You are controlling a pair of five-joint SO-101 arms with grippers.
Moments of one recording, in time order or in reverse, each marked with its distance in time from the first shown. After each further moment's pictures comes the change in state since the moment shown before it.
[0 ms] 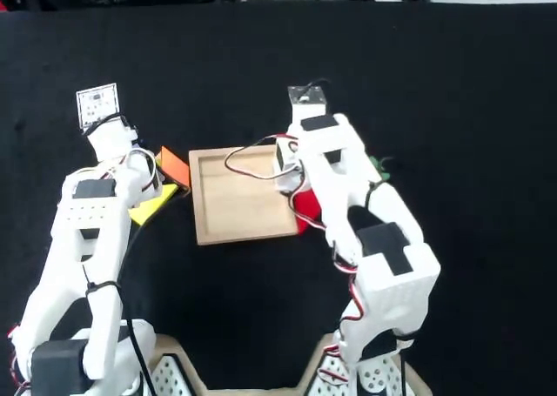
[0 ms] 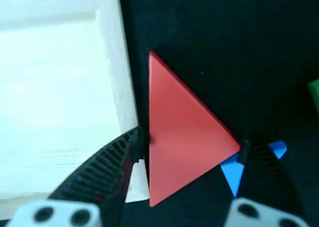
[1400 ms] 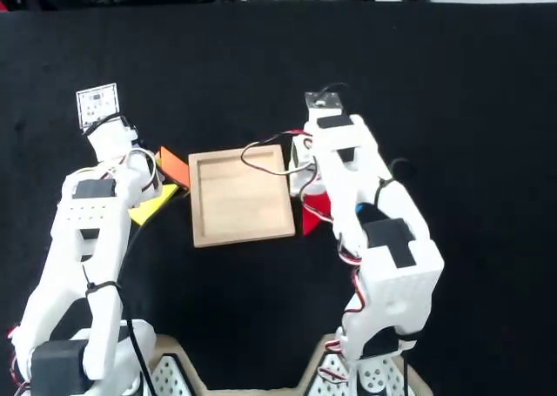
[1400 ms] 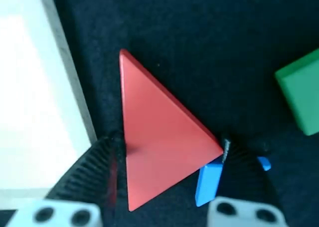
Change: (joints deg) left arm 0.0 0.0 0.0 0.0 0.0; right arm 4.1 1.1 0.4 1.5 3.7
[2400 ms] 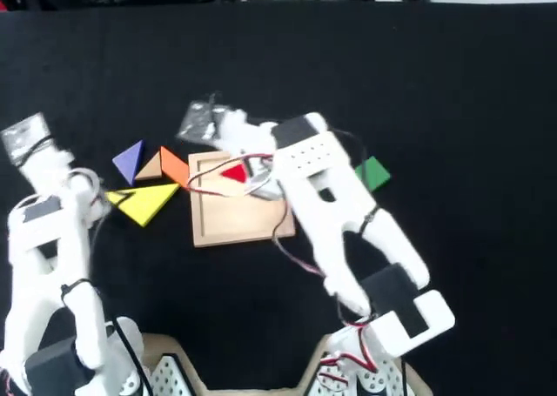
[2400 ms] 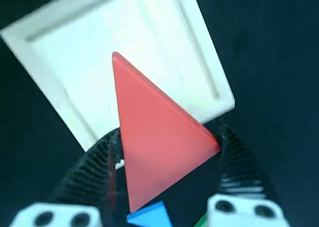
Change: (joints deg) left arm -22.0 0.1 5.6 -0.5 -4.4; right arm -17.1 -18.8 -0.7 0.0 57.2
